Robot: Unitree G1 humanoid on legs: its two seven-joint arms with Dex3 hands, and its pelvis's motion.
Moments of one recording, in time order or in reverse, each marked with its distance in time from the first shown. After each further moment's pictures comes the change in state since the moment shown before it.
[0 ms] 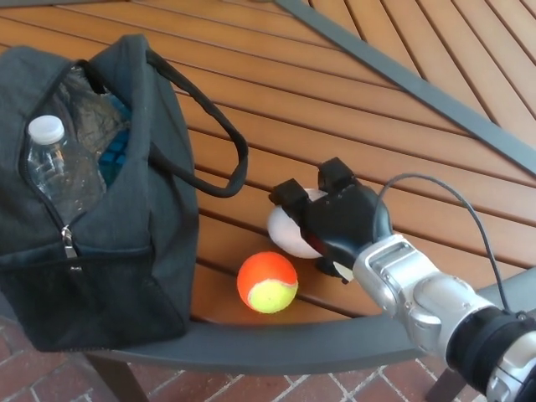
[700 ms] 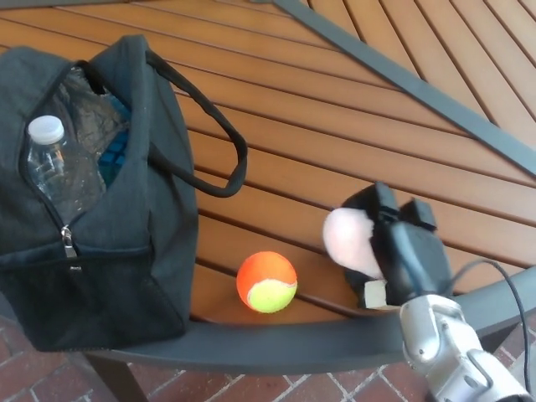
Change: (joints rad) left_arm 0.012 -0.001 0.009 0.013 -0.004 0.000 -0.013; right_arm 0.365 0.084 -0.547 -0.207 0.248 -0.102 -0.153
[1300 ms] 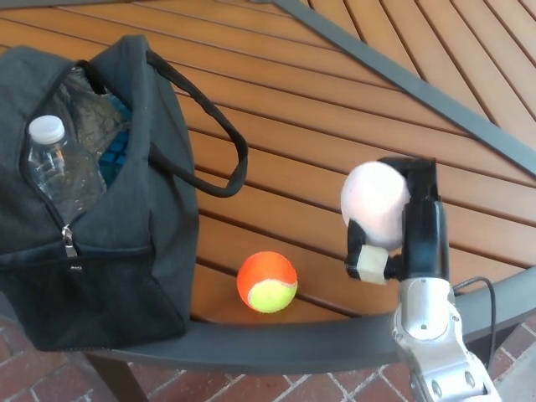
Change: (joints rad) left_arm 0.005 0.004 -0.012 0.000 0.002 0.001 0.001; right_arm 0.059 0.250 -0.309 -0.240 0.293 0.001 0.079
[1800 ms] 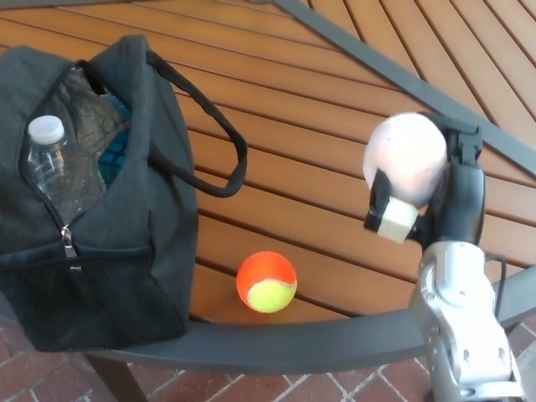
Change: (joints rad) left_arm -0.001 -0.001 0.003 0.000 0.000 0.000 -0.001; right_arm -0.029 0.015 -0.069 -0.246 0.256 0.152 0.092
